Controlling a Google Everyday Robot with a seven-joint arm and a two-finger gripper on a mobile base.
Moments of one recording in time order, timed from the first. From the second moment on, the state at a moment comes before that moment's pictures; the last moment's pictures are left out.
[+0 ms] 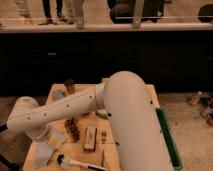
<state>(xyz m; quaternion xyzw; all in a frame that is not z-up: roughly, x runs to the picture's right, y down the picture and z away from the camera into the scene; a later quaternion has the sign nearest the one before) -0.286 0.263 0.715 -0.32 -0.19 -0.53 0.77</state>
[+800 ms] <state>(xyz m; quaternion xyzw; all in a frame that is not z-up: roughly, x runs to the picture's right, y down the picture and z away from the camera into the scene) -0.303 0.291 0.762 -0.32 -0.25 -0.52 0.75</state>
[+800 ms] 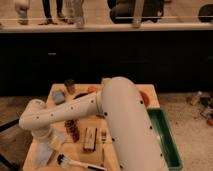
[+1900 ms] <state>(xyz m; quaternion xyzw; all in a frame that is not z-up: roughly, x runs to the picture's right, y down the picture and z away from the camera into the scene) -0.313 0.301 0.790 -0.31 -0.29 -0.52 0.74</state>
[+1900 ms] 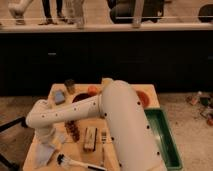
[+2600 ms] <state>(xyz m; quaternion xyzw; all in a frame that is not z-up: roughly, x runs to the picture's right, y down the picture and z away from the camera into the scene) -0.310 0.294 0.781 -0.31 -0.28 -0.53 0.74</state>
